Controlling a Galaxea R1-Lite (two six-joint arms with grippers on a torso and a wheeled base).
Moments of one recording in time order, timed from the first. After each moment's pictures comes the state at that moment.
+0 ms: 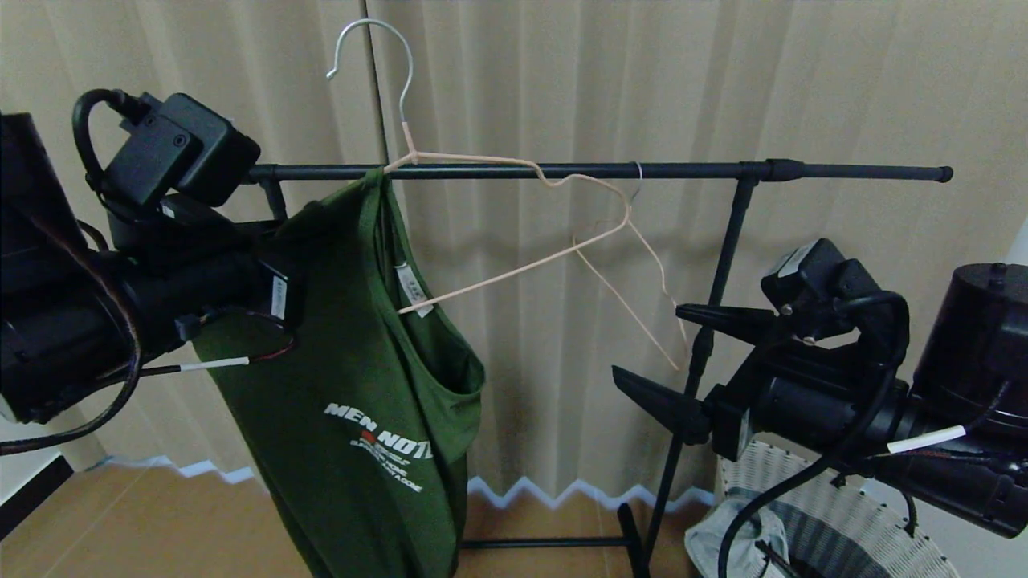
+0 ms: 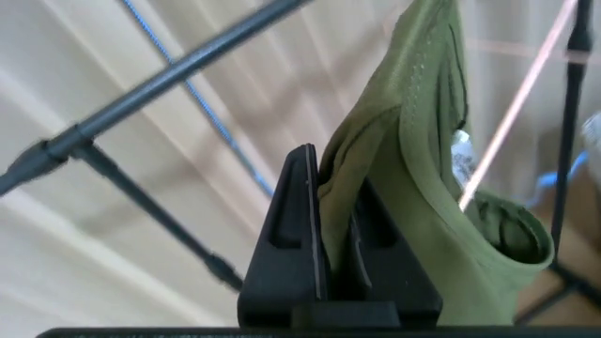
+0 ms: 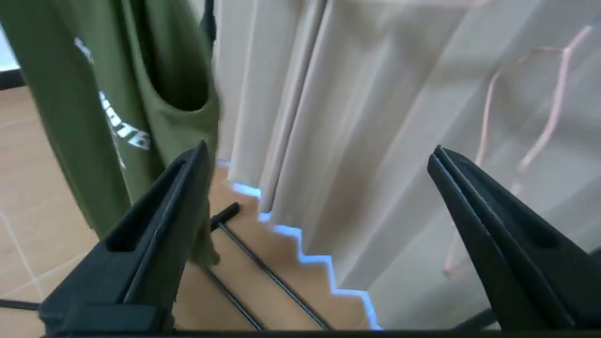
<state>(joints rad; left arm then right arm) -0.38 1.40 -0.83 -0.52 0.00 0.43 0.65 1.51 -0.59 -0.75 0.05 -0.13</state>
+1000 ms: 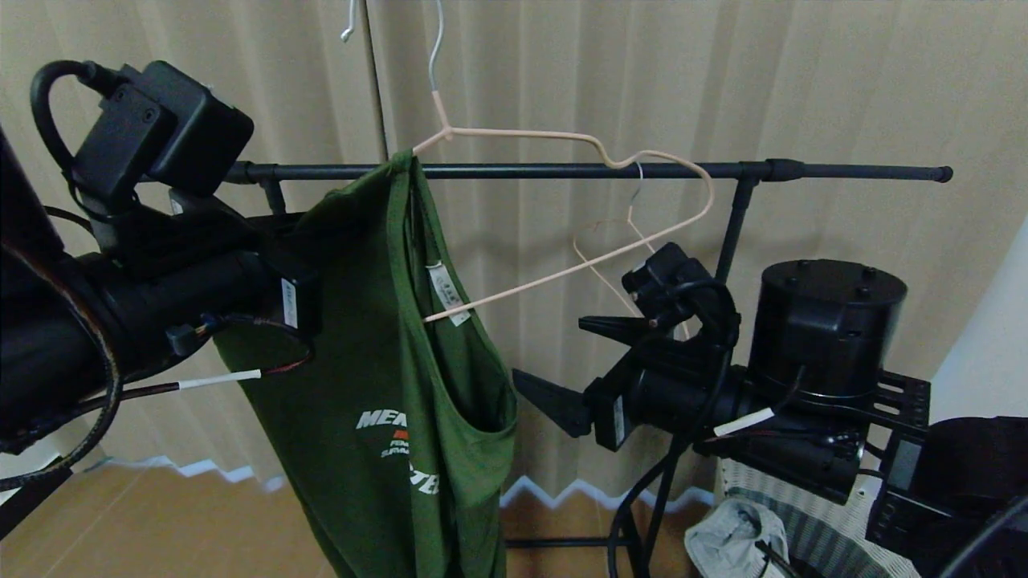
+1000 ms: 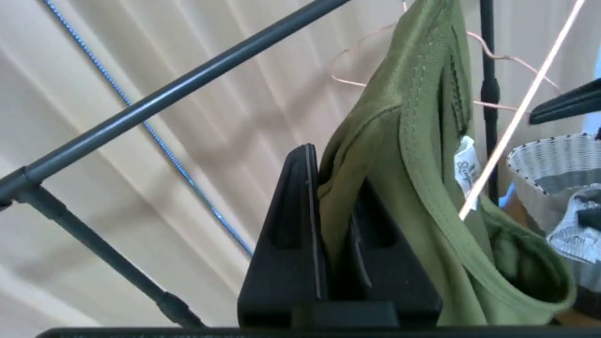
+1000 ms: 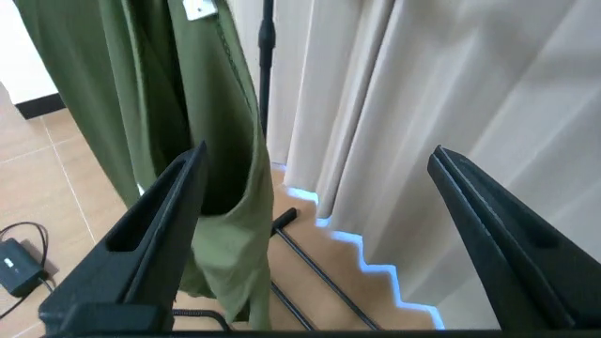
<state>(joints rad) -0.50 1.36 -0.82 -0.53 0.00 0.38 0.77 1.74 -0.79 -0.76 0.04 0.00</state>
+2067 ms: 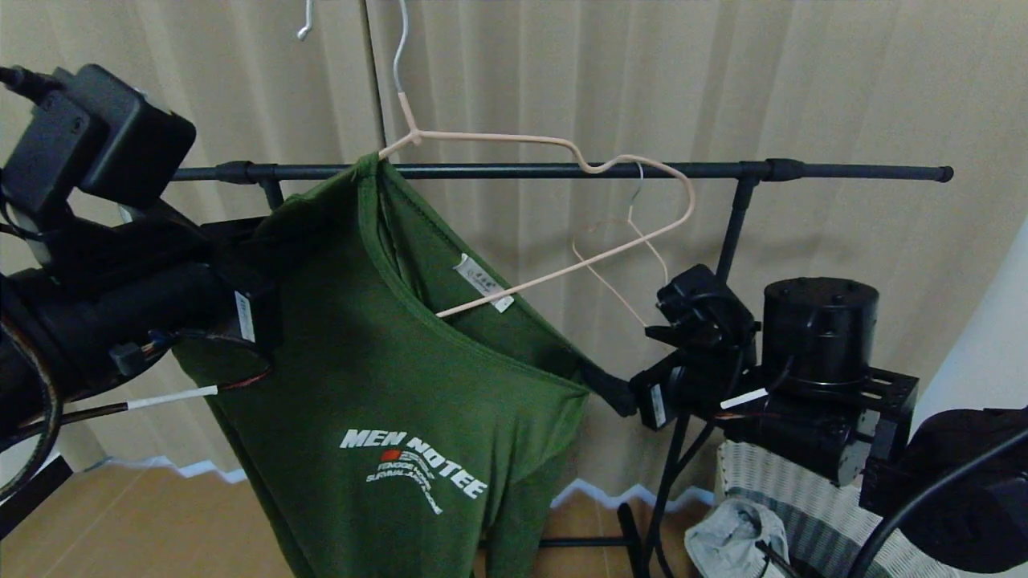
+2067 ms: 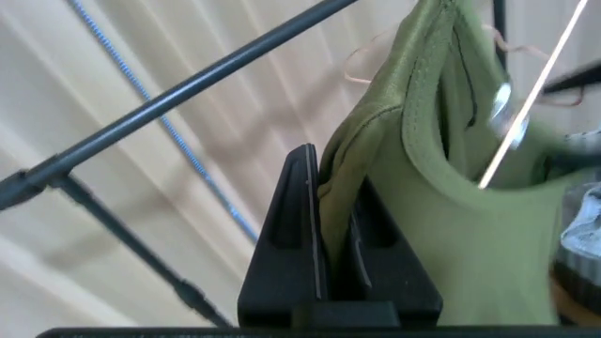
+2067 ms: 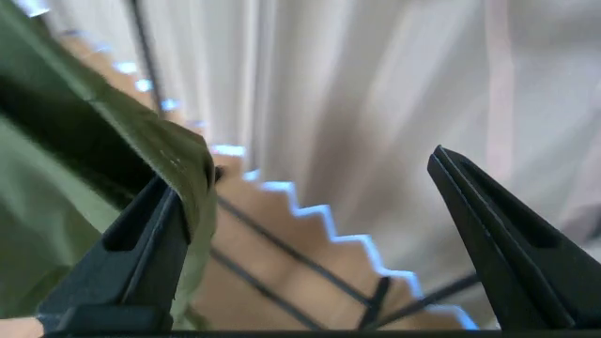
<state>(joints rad) -0.45 1.28 -0.76 -0.53 0.00 0.40 0.59 1.77 -0.72 -0.74 -0.07 -0.05</state>
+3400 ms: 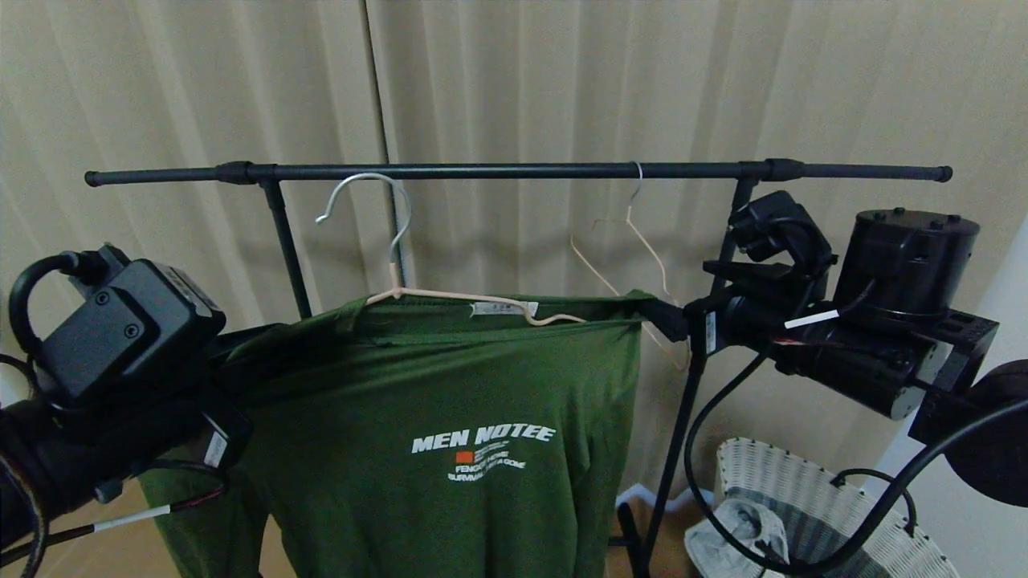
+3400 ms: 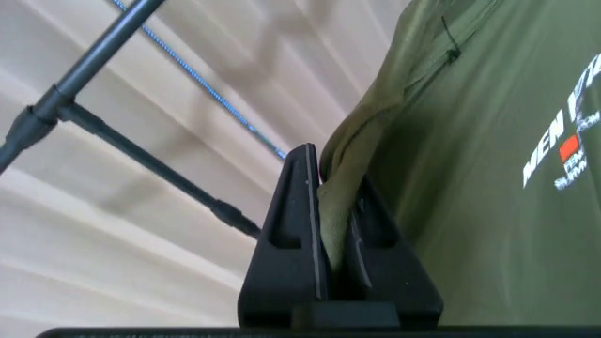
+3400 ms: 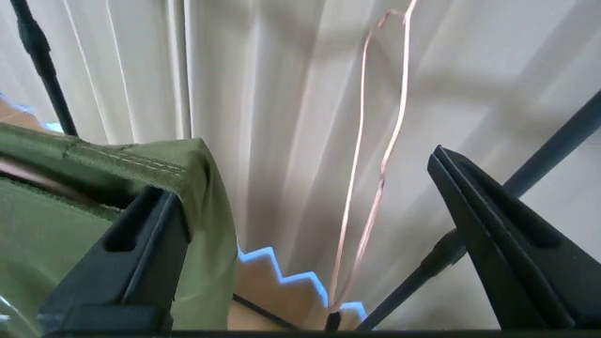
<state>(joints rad) -0.38 1.21 -0.51 -0.53 0.00 0.63 0.45 1.69 -0.81 -0.72 -0.07 -0.11</state>
